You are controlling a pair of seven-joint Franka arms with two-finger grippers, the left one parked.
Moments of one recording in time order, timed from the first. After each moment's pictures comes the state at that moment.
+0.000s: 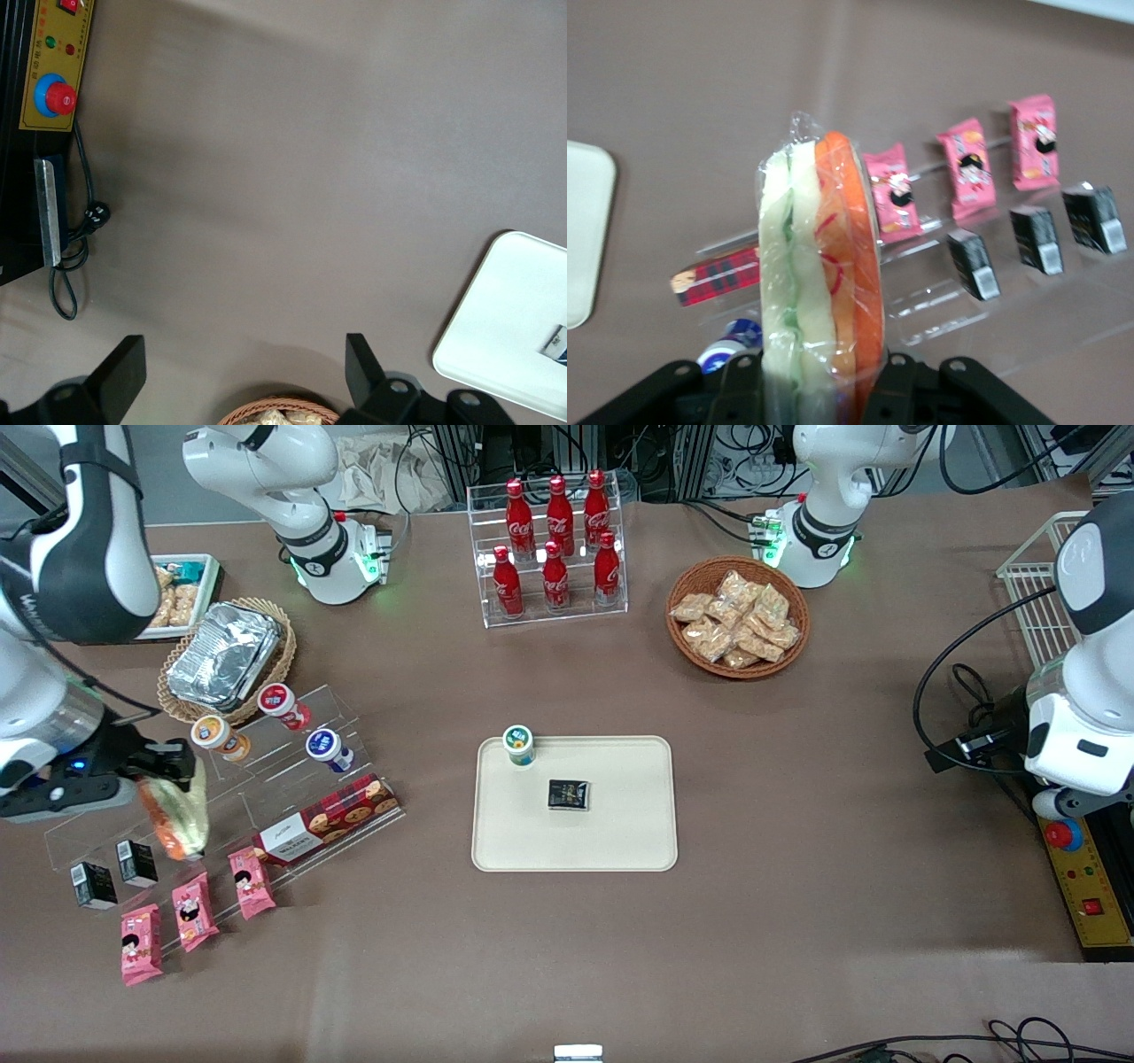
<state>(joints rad) 0.07 0.07 -0.03 -1.75 -0.02 1.91 -0.18</state>
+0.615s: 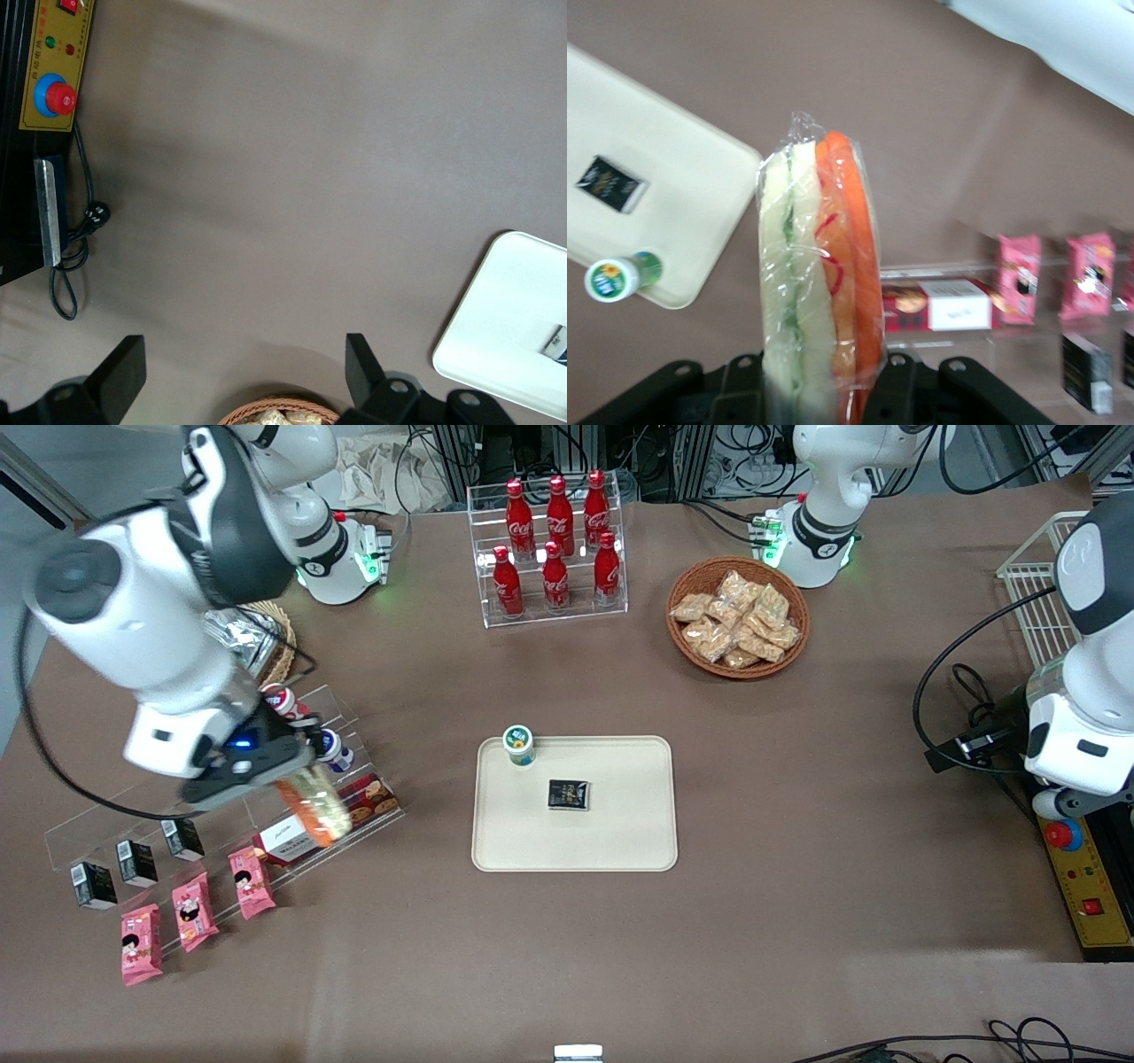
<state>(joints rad) 0.35 0.14 -0.03 -1.66 -0.02 1.91 -0.18</state>
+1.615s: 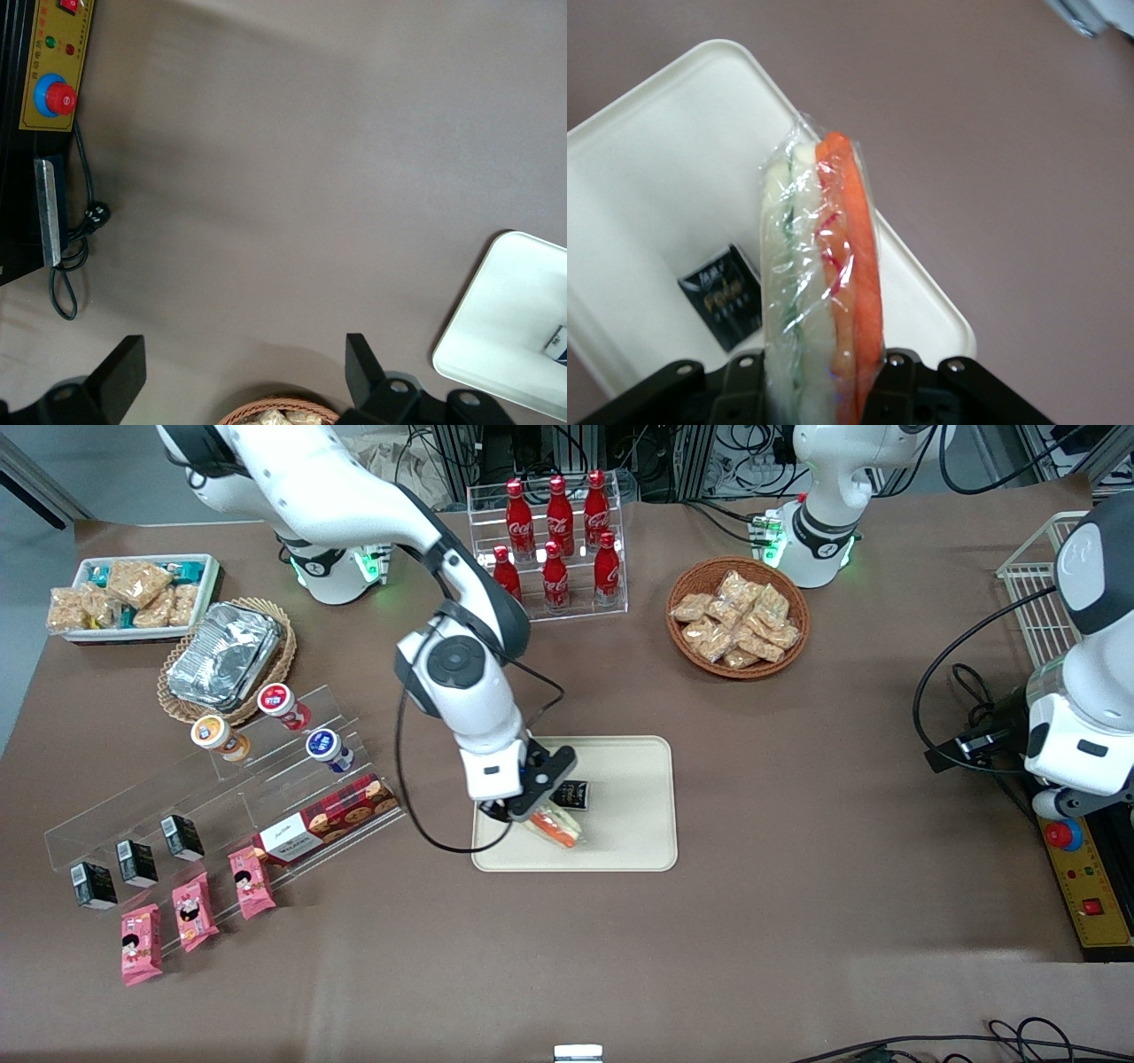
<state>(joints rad) 0.69 0.60 -0.03 -1.61 -0.02 2.47 -0.21</state>
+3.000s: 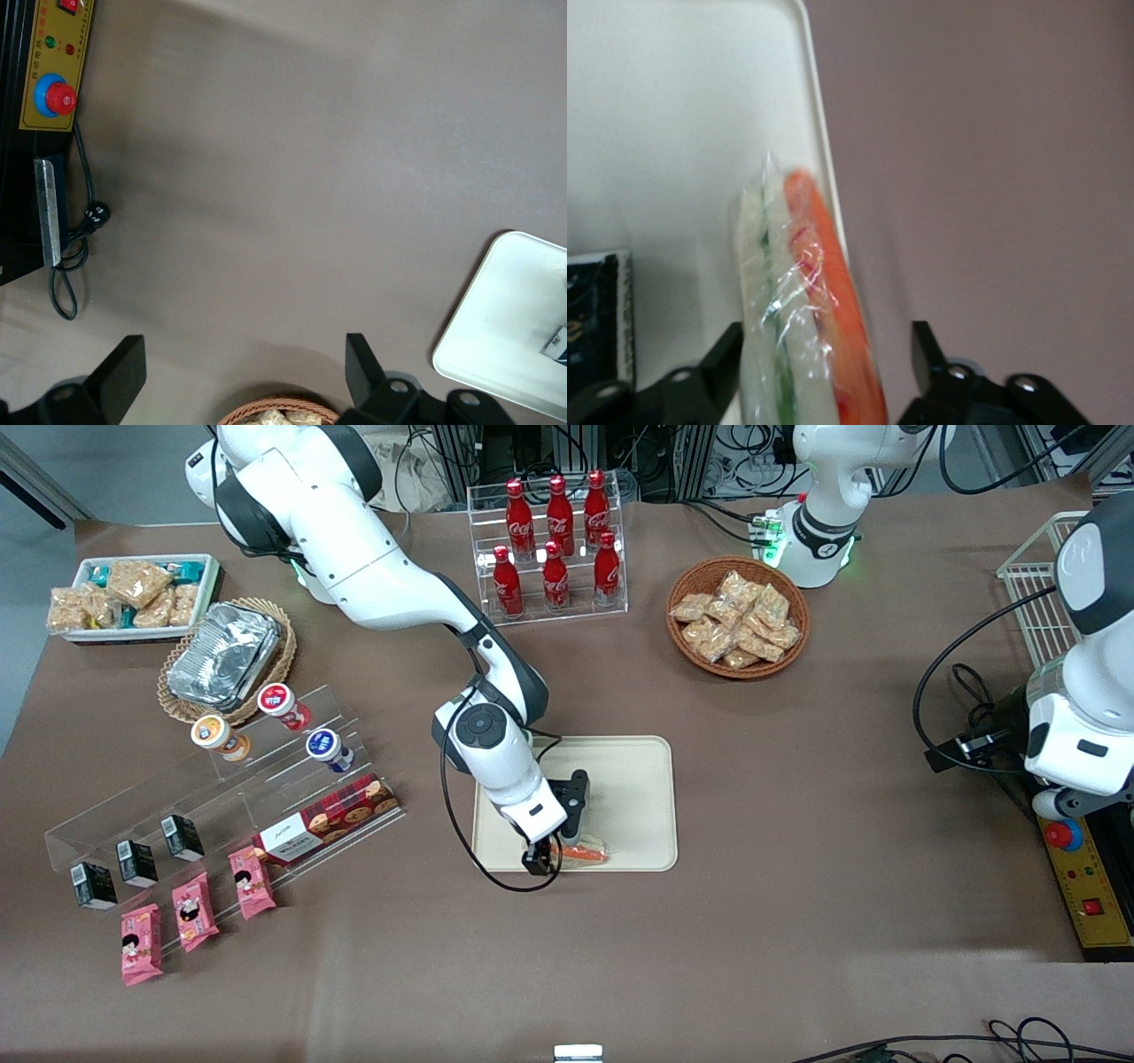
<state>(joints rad) 0.64 0.85 -0.01 -1.45 -0.02 2.68 -0.75</state>
